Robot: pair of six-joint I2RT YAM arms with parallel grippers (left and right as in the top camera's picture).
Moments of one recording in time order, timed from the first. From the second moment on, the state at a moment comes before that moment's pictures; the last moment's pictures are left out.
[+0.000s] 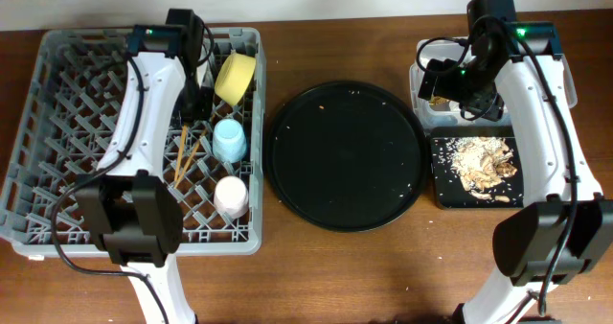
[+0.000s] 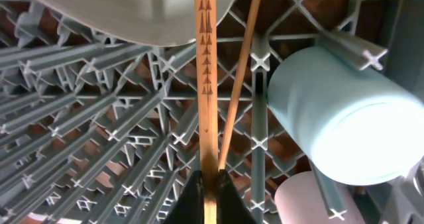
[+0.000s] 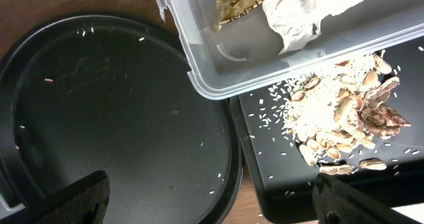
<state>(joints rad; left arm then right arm) -0.09 2.11 2.03 -1.45 -0.22 0.01 0.00 1.90 1.91 -1.33 -0.04 0.35</state>
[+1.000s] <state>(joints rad) -0.09 1.92 2.50 -1.41 0.07 0.03 0.00 1.90 1.91 -1.33 -0.04 0.35</state>
